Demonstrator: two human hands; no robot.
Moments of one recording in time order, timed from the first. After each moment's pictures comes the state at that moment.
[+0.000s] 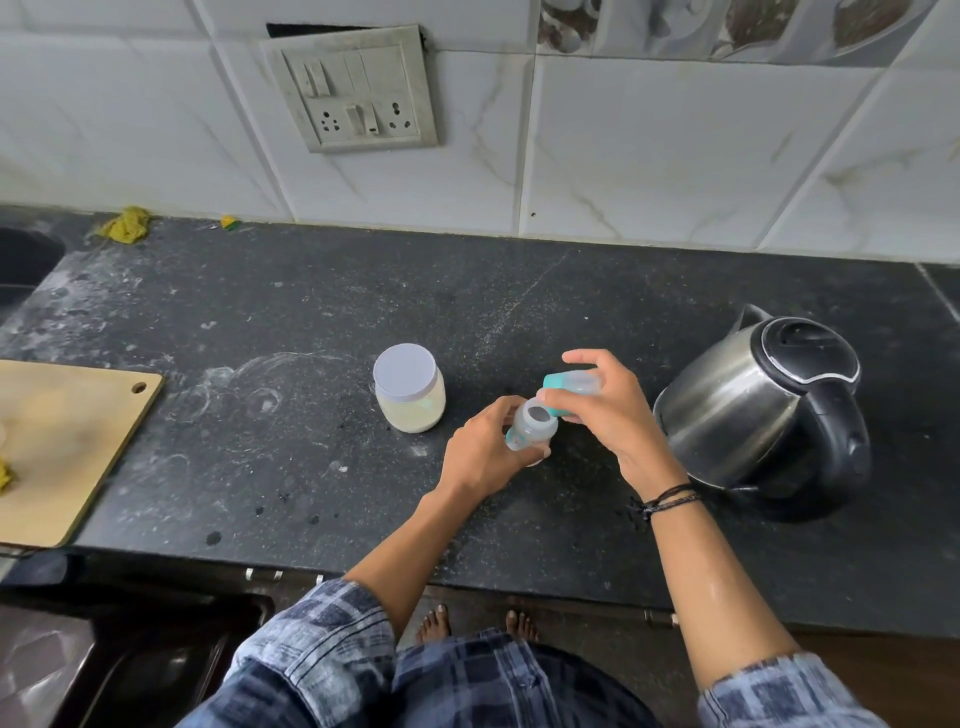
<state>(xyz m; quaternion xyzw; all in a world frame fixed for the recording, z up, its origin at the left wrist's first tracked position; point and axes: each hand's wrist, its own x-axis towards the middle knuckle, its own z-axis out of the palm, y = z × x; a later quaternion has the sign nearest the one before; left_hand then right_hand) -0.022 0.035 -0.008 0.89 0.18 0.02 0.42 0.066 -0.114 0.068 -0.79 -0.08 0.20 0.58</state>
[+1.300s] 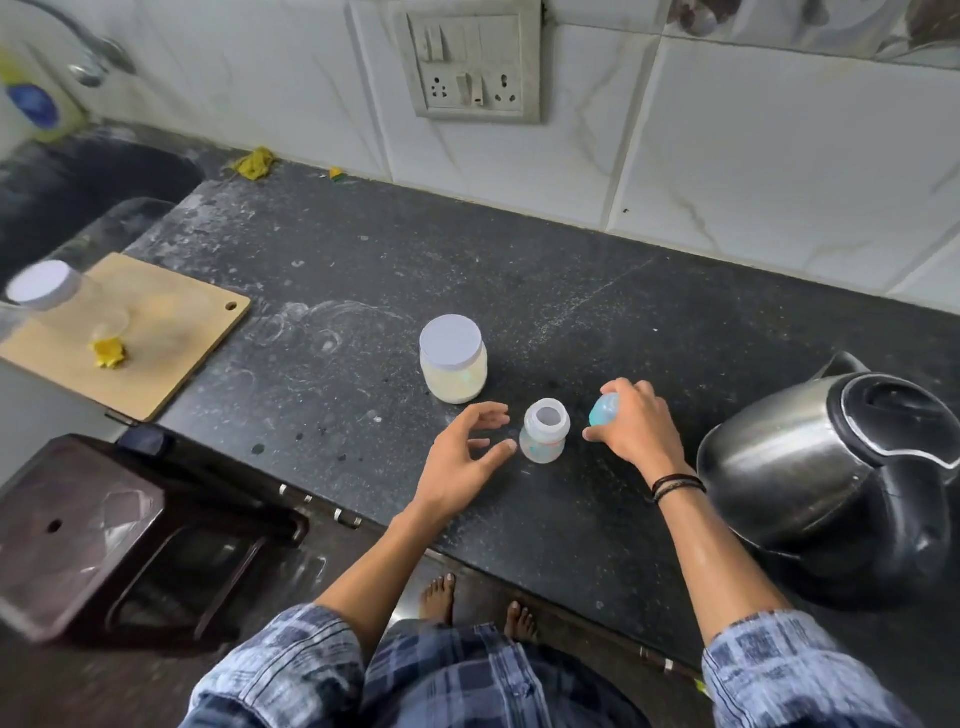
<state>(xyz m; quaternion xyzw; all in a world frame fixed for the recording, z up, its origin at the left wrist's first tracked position) -0.080 0.034 -0.019 0.77 0.29 0.15 0.55 0.118 -0.116 0.006 -0.94 -0.22 0.20 0.16</state>
